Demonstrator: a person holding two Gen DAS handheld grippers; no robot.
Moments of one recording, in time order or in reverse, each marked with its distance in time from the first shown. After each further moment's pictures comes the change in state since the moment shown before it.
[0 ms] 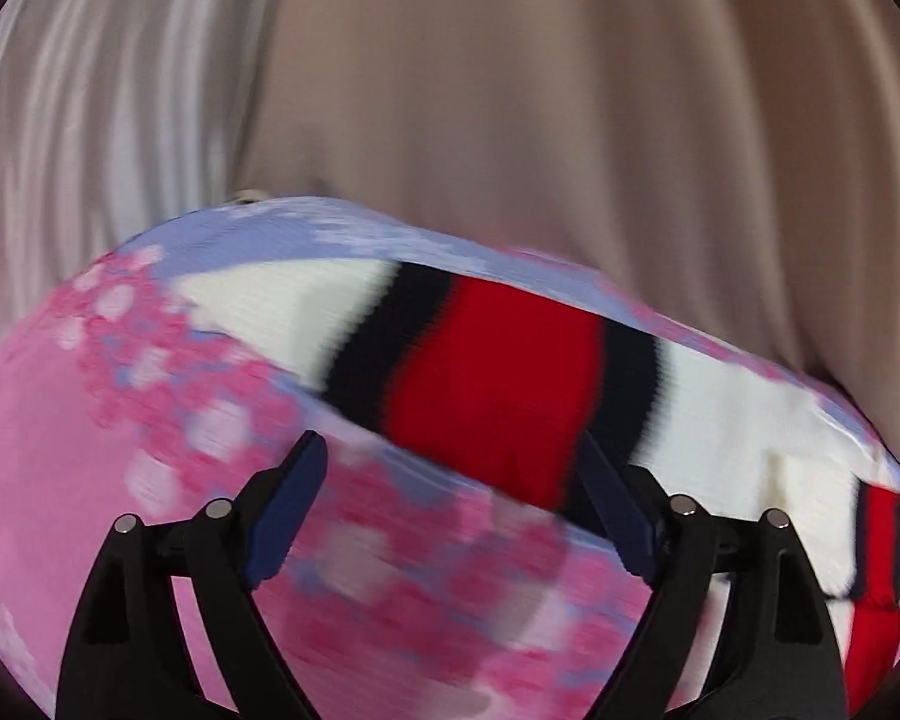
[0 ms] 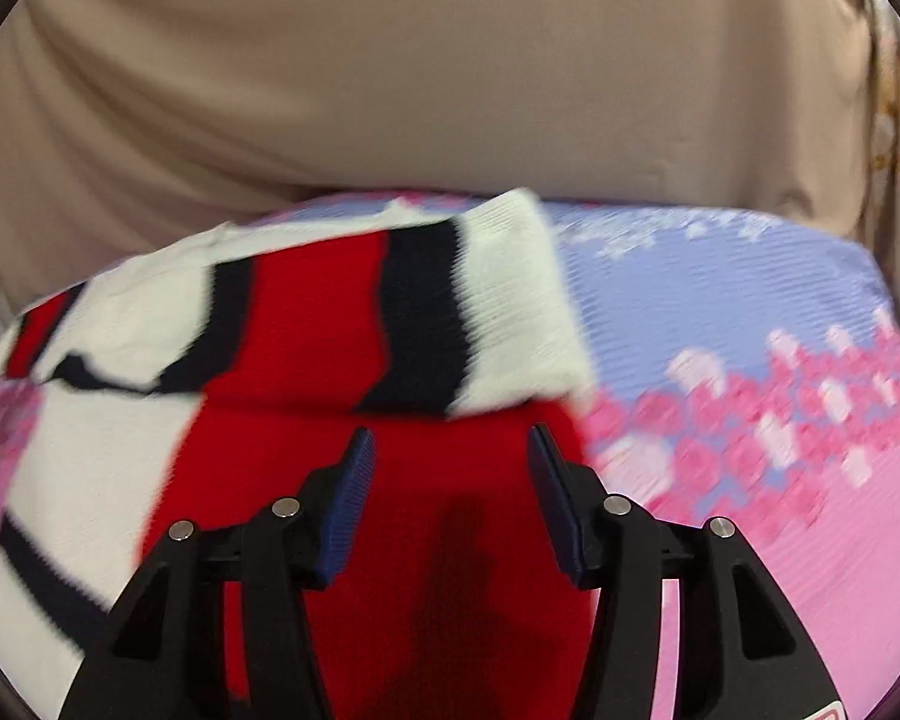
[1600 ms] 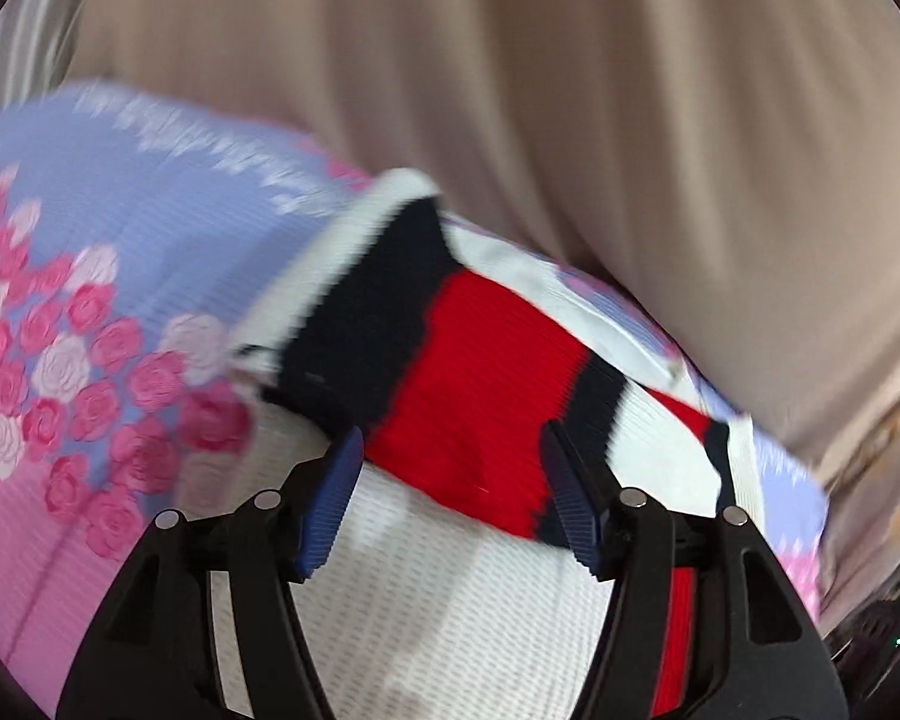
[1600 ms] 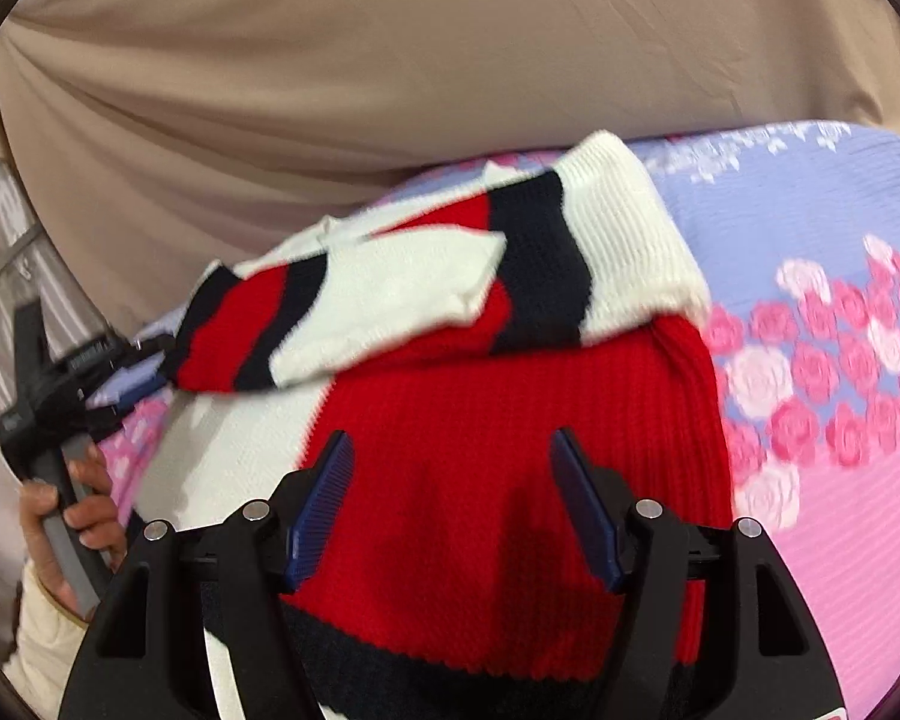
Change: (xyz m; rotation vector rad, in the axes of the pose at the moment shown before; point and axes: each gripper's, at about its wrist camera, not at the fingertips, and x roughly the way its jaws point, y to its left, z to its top) left arm -0.015 -0.154 -0.092 -0.051 0.153 -0.420; right arm 0.000 -0.006 0.016 0.141 0.039 0.262
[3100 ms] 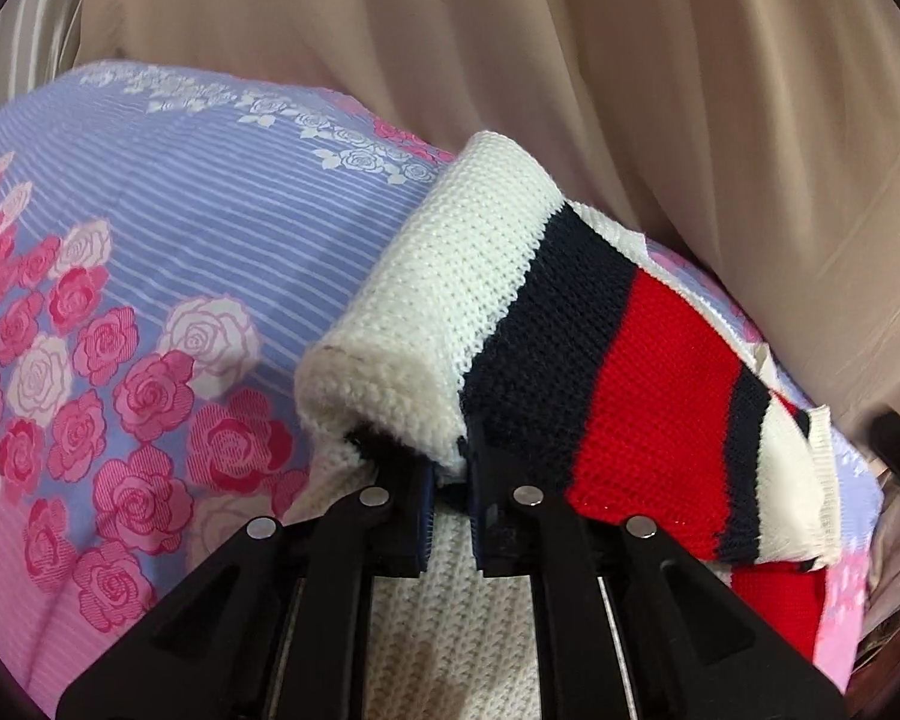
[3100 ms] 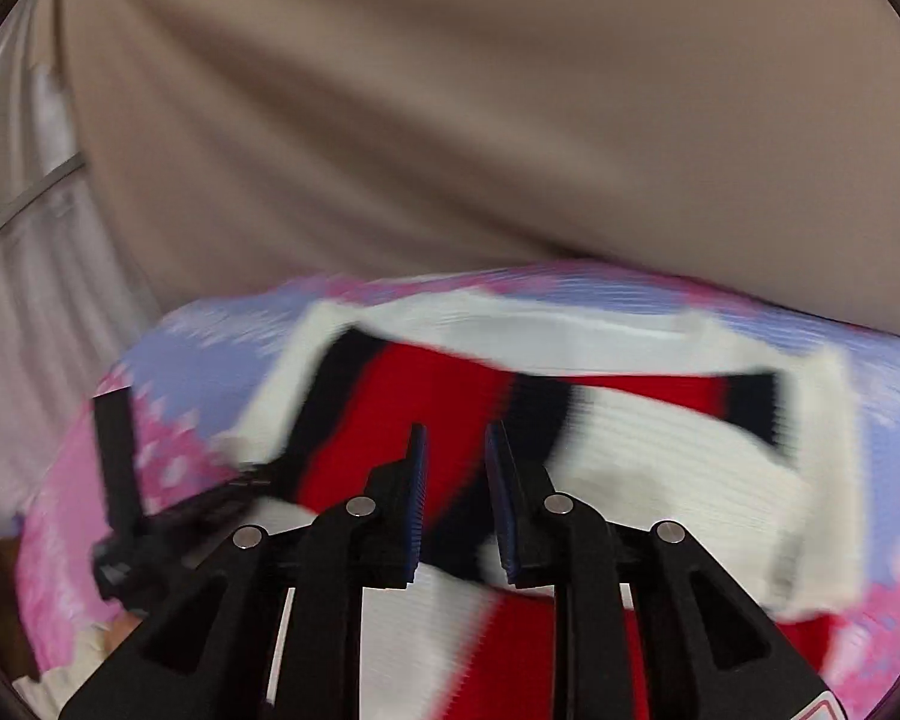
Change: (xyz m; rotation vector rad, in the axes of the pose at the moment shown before) left arm 0.034 0.027 -0.007 0.033 0.032 0.095; right arm 0.098 0.168 0.086 -0.326 0.112 0.139
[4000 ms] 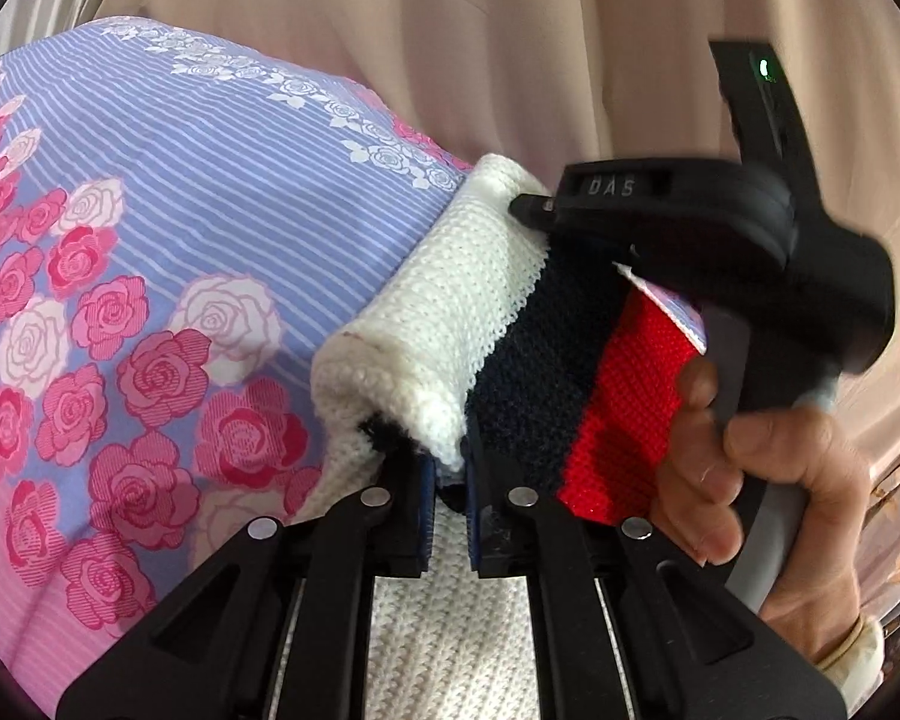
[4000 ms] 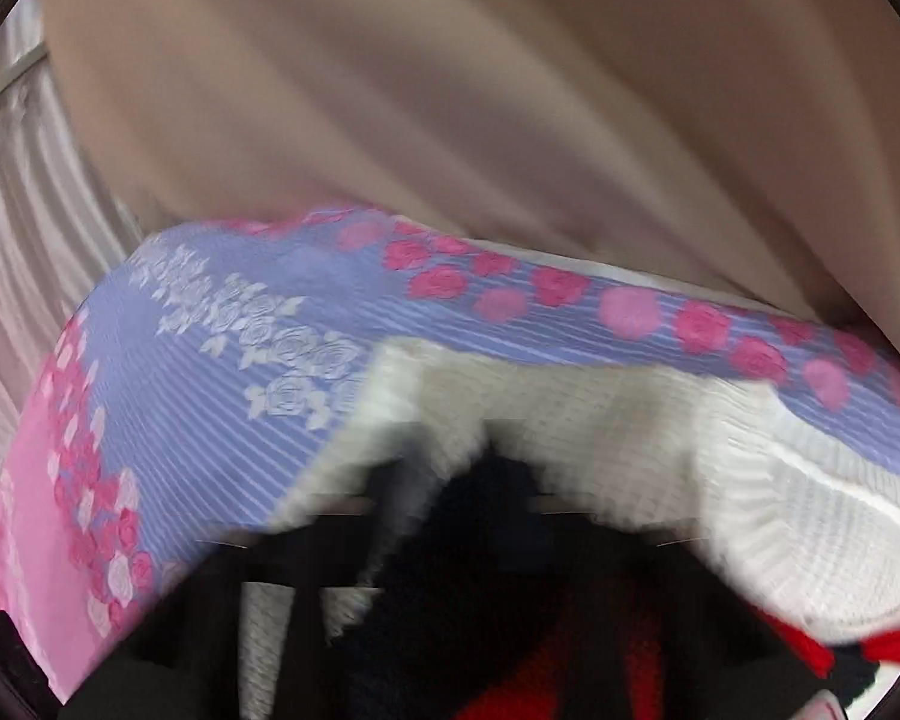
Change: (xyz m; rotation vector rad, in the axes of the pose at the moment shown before) left arm -0.013 0.033 -0.002 -0.090 -0.012 -0.054; right arm 0.179 0.050 0.098 -0.118 0.111 -0.017
